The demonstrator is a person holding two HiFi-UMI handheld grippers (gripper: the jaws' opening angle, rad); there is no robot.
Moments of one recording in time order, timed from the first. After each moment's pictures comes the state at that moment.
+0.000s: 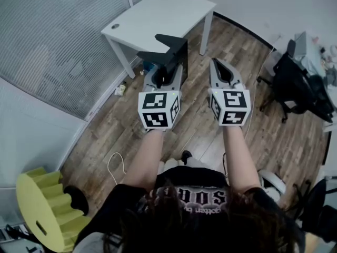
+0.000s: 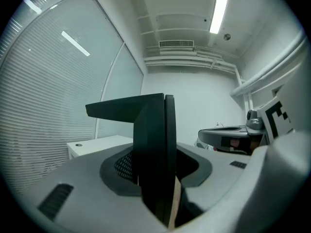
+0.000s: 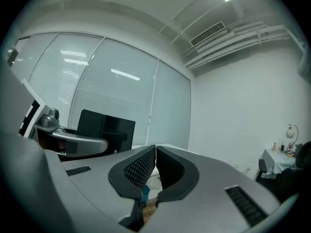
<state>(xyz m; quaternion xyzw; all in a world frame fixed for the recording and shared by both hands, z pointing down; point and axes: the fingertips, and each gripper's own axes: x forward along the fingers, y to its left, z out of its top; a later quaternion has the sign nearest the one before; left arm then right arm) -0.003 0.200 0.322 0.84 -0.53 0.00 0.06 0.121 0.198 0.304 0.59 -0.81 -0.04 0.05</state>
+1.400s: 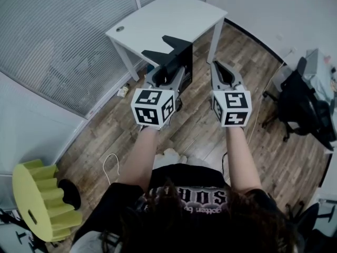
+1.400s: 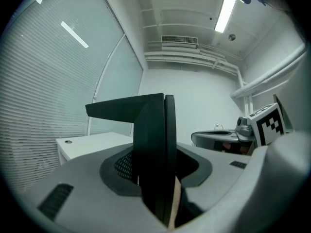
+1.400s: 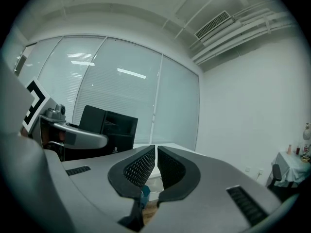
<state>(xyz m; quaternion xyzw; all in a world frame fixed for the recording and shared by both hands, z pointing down) 0.030 0.128 0.325 0.85 -0.51 0.00 0.09 0.149 0.112 0.315 0.54 -0.84 -0.04 0.07</state>
